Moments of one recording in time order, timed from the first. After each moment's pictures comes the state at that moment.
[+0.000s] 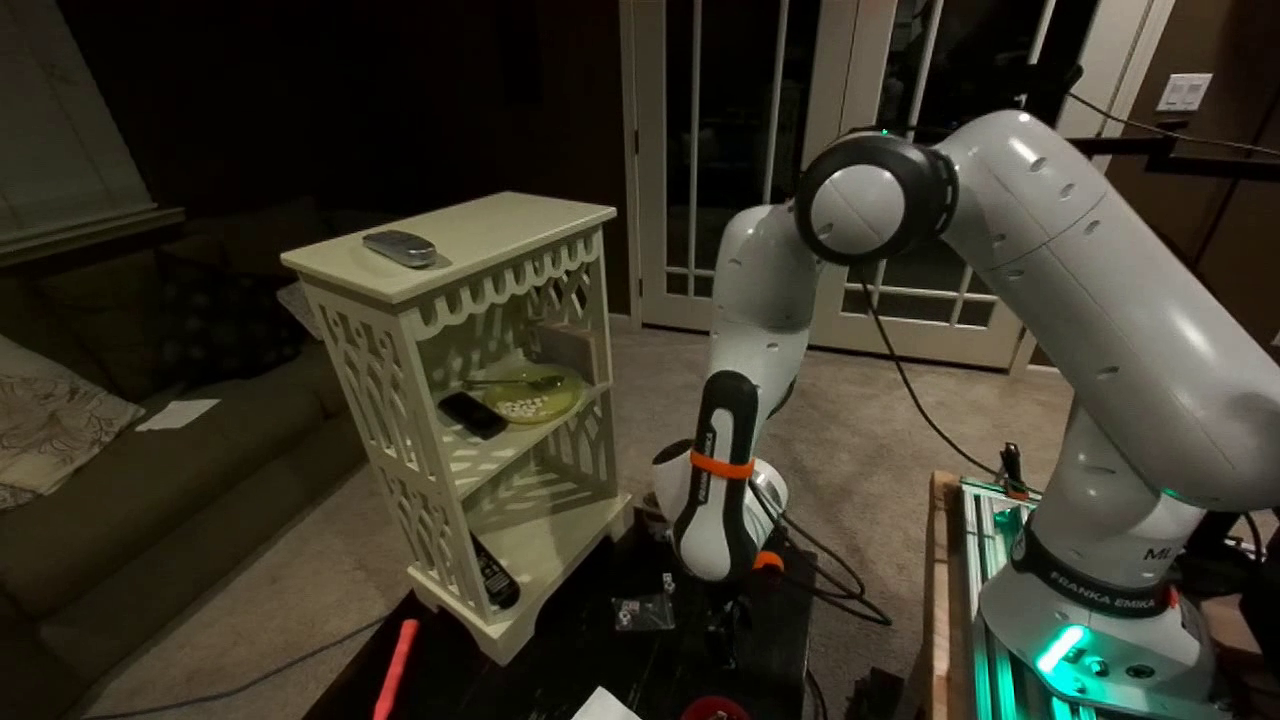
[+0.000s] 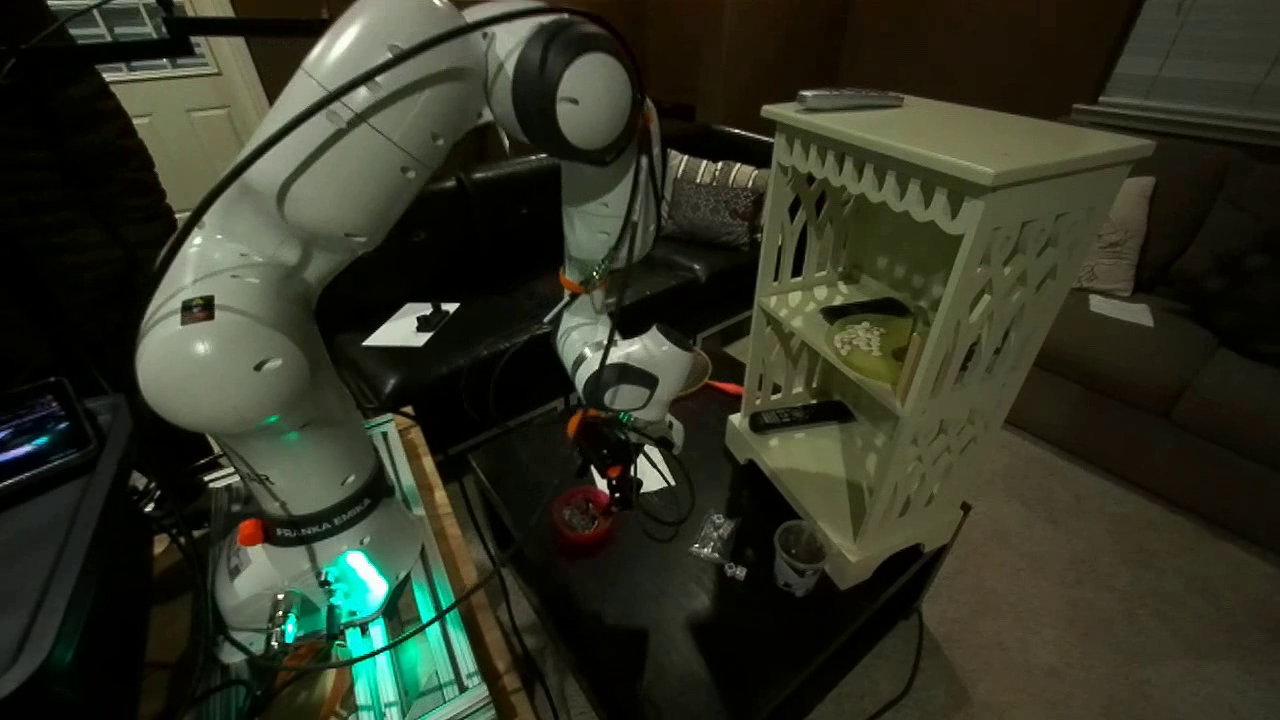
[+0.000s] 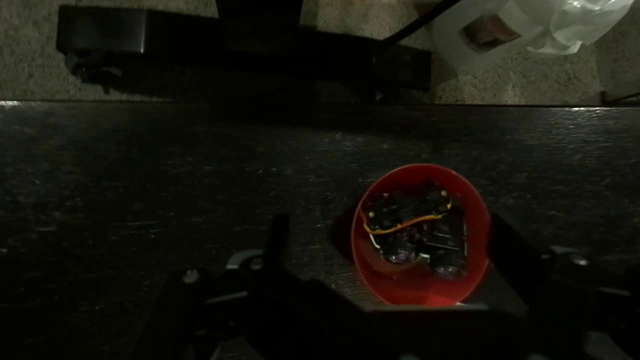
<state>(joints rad) -0.01 0.84 0.11 -2.31 0.16 2.77 -0.18</state>
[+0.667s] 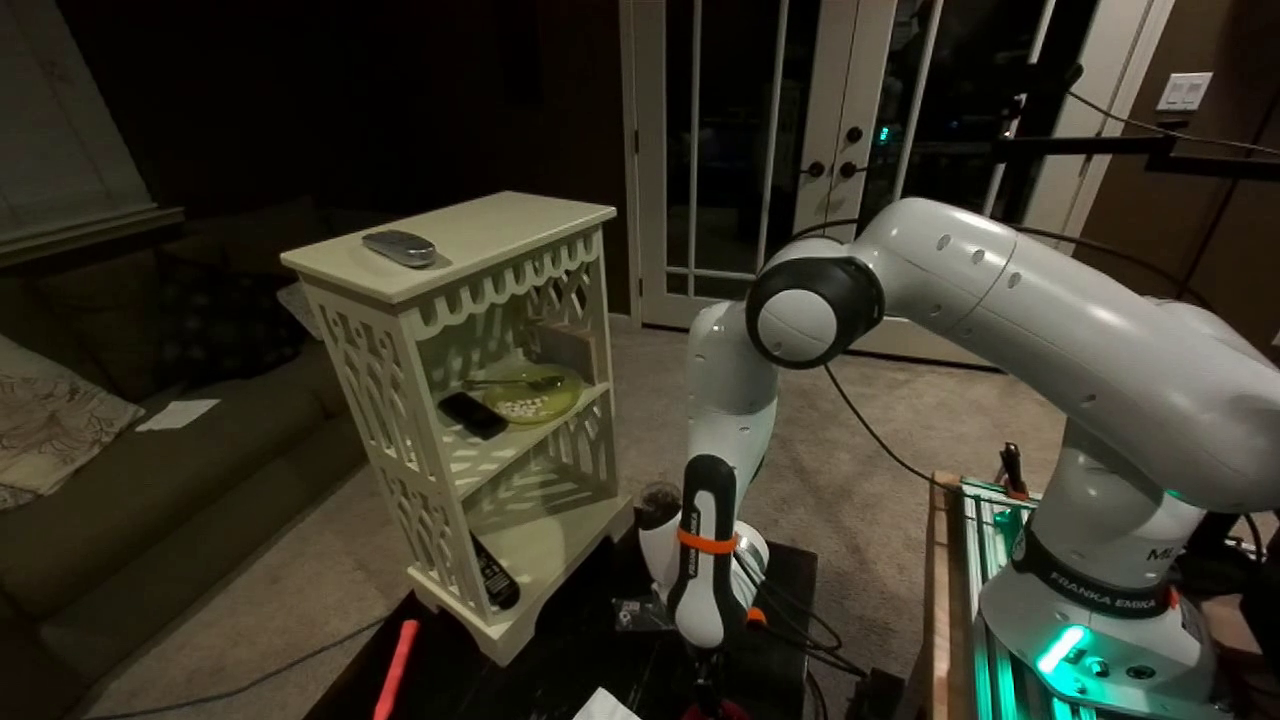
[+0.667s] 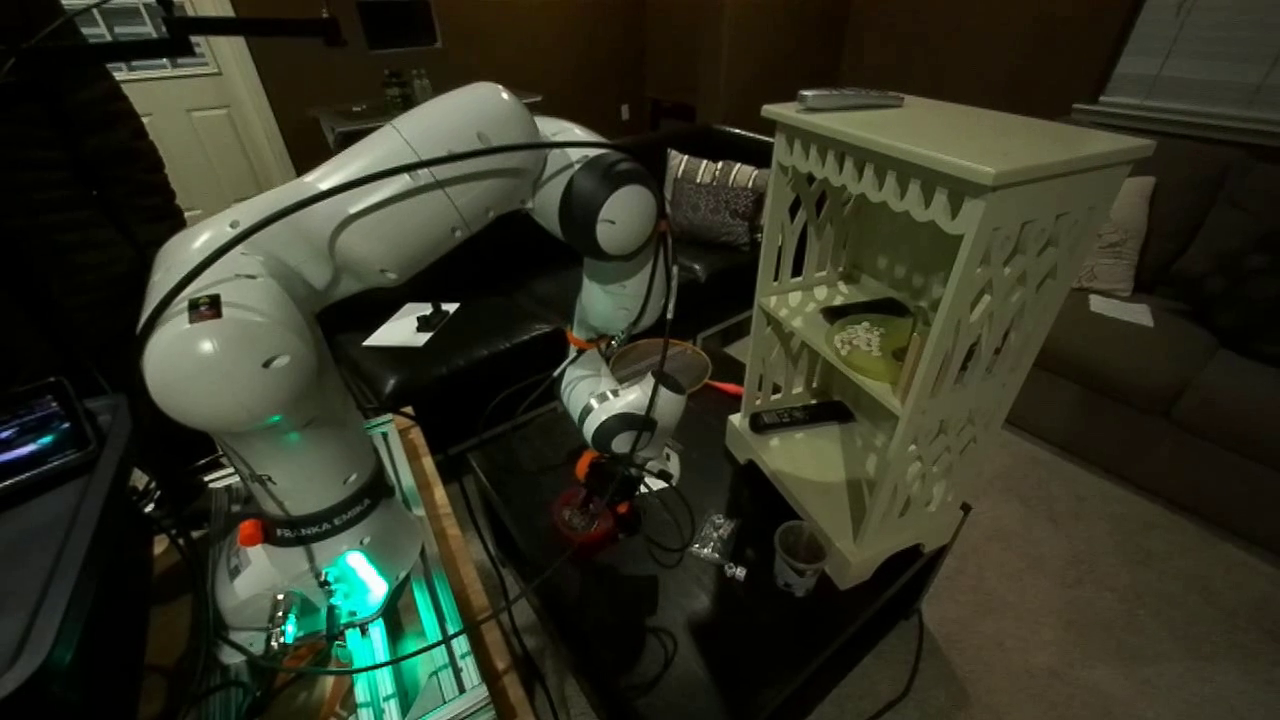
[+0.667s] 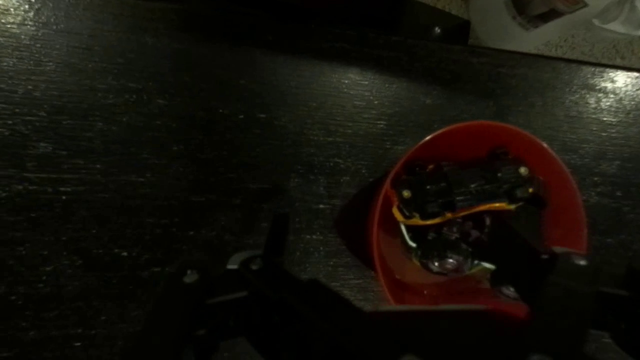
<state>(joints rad) 0.03 1.16 0.10 -2.04 0.07 2.84 -0.17</state>
